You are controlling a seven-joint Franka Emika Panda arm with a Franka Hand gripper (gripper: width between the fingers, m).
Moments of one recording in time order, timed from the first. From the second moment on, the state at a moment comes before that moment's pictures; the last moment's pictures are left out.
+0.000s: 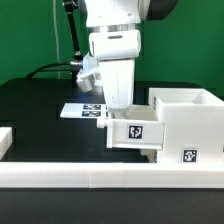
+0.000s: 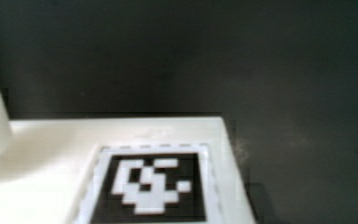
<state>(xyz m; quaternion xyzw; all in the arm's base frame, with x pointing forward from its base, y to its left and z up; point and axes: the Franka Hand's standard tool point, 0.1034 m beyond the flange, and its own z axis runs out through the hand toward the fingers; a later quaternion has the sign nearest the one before) 0.546 -0.003 0.054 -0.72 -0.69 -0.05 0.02</state>
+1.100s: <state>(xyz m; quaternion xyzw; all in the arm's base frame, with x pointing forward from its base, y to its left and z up) 0.542 0.000 0.052 -0.72 -0.69 -0.05 0.02</state>
